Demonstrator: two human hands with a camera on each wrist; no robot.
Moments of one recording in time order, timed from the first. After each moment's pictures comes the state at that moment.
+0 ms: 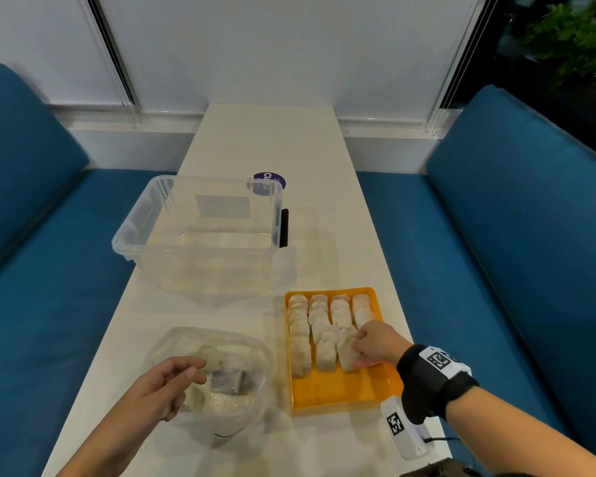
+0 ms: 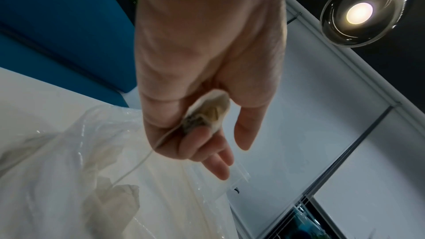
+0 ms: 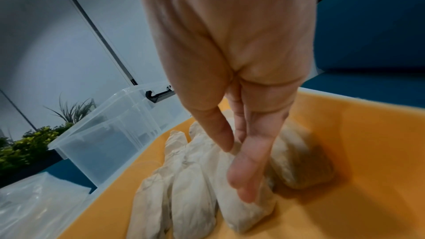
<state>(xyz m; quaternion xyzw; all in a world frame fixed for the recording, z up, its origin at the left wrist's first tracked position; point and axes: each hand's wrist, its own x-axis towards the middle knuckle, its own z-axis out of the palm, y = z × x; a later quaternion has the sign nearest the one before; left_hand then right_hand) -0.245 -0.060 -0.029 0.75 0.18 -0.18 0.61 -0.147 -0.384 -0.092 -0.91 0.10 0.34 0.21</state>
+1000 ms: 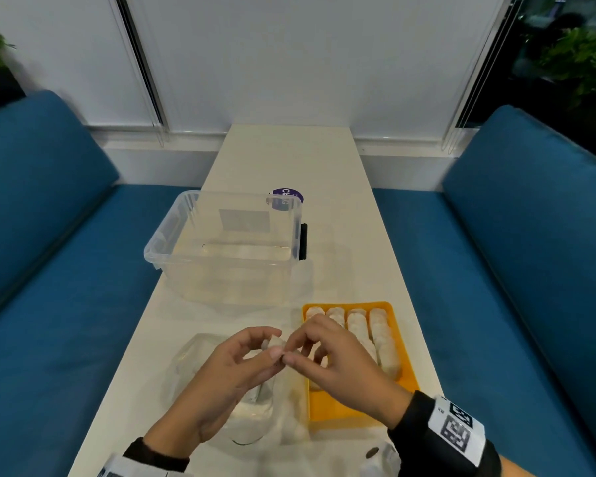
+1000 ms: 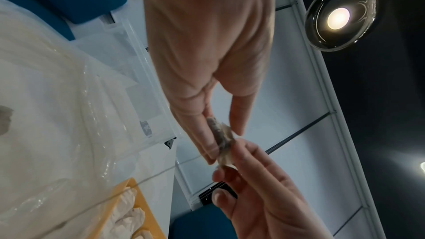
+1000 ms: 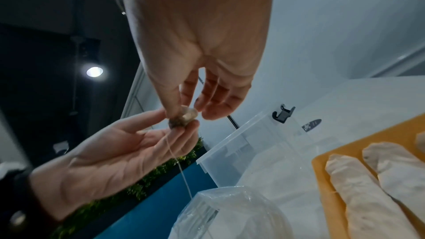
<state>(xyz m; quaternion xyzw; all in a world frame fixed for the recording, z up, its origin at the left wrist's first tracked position) -0.225 -0.115 -0.003 0.59 0.09 -0.18 0.78 -0.206 -0.293 -0.007 -0.85 -0.23 0.05 0.48</state>
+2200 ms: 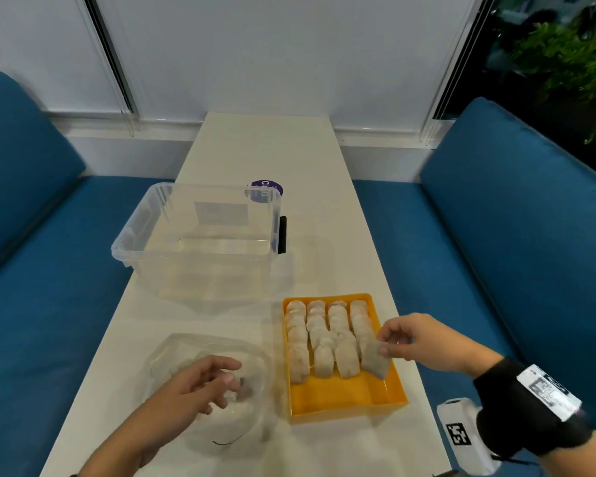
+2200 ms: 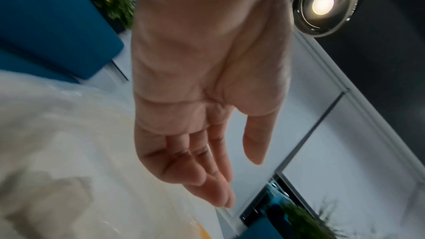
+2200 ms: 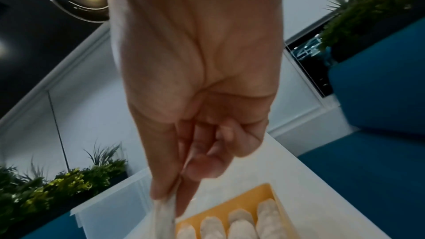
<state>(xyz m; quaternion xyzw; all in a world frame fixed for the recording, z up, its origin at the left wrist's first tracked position) -0.234 -0.083 -0.021 0.78 0.09 -0.26 0.57 -0.177 -0.432 -0.011 -0.93 -0.08 0.24 0.27</state>
